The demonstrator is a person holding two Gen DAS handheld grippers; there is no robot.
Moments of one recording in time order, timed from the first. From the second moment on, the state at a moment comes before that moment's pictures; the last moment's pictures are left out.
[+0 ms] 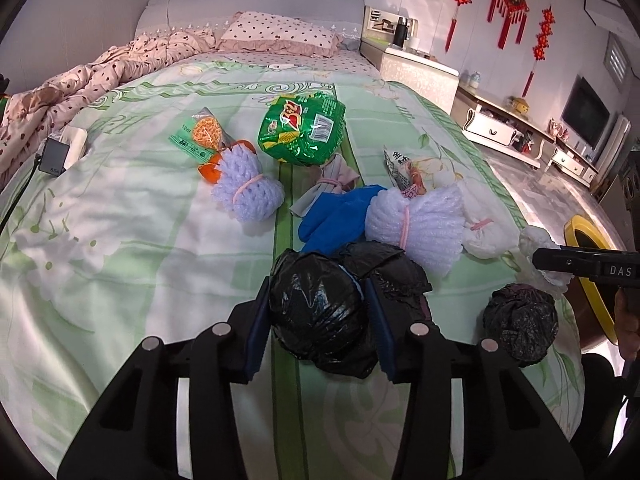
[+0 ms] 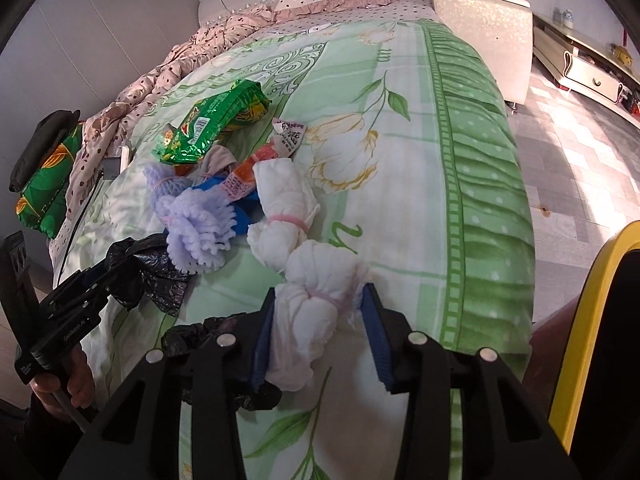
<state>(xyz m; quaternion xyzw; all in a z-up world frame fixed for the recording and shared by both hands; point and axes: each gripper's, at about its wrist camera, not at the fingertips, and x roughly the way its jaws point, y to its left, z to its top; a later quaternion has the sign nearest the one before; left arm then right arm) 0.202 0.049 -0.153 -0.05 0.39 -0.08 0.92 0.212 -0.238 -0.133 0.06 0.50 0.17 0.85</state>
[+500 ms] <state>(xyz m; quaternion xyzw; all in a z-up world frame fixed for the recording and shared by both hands) 0.145 0.038 -0.067 -0.05 0.31 -0.09 0.95 0.148 -0.255 -0.041 0.09 0.40 0.21 0.89</state>
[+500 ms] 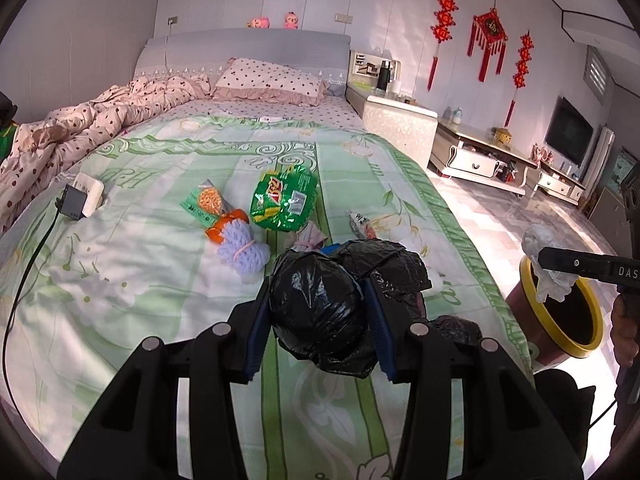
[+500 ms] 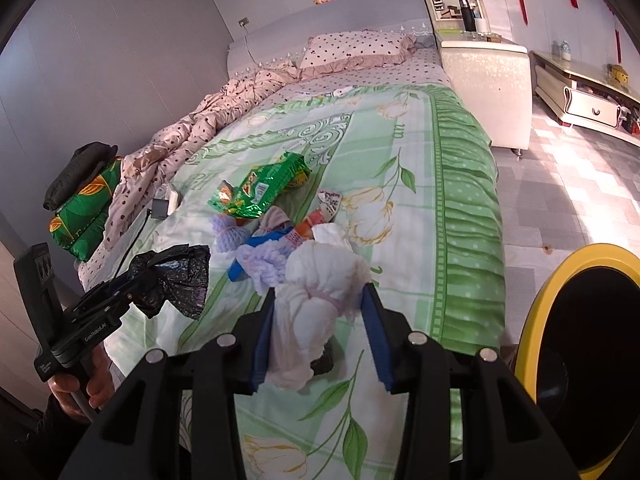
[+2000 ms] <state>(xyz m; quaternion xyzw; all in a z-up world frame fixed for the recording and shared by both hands) 0.166 -0.331 -0.002 0.02 0.31 -0.34 0.89 0.077 -0.528 0.026 0.18 0.28 -0.03 0.94</state>
